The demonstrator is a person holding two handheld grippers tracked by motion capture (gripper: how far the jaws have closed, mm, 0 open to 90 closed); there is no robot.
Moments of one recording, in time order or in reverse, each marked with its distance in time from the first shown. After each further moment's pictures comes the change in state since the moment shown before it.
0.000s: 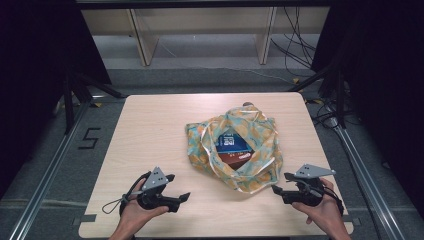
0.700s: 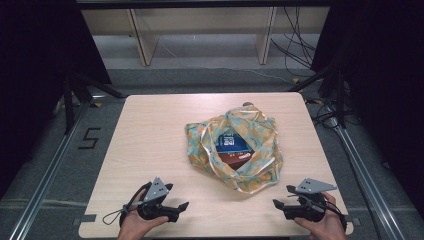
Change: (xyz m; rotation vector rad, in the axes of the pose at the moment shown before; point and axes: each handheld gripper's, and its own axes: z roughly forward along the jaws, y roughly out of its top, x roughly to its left) left arm -0.011 -0.027 0.005 0.053 0.027 -0.008; right arm 0.011 -0.032 -0.006 0.028 0.000 -0.037
